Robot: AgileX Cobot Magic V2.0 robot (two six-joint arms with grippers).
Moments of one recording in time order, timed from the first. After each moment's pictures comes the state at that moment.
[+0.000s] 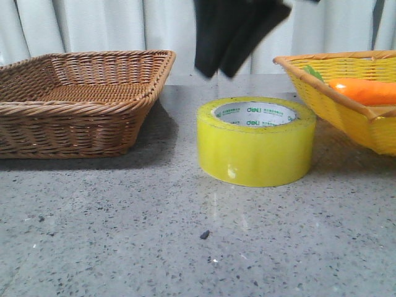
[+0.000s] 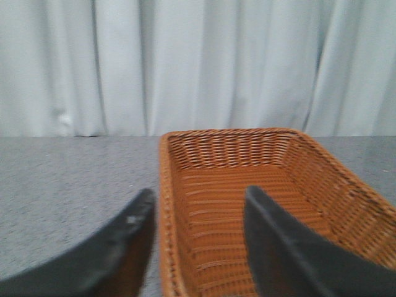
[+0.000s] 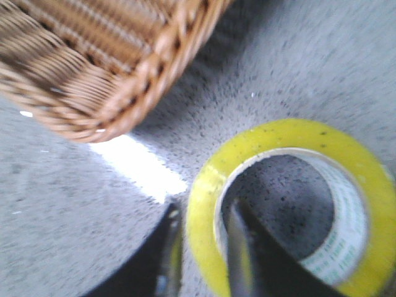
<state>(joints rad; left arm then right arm) -0.21 0.37 -0.32 -0.13 0.05 0.05 0.66 1.51 -1.40 0.12 1.02 0.02</state>
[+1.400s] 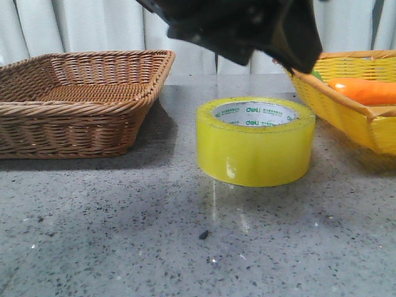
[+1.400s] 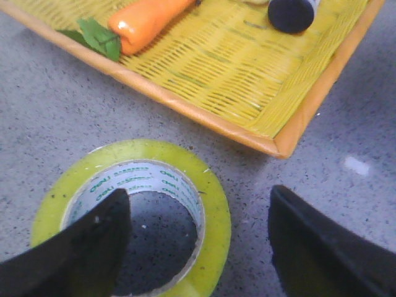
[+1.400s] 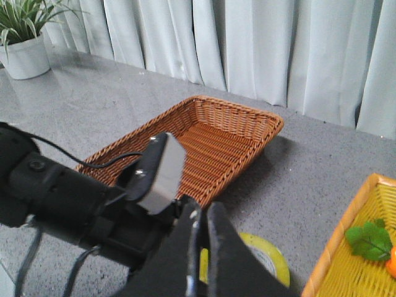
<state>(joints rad) -1.00 1.52 -1.13 -0.11 0.32 0.05 0.64 0.65 -0.99 0.07 0.62 0.02</state>
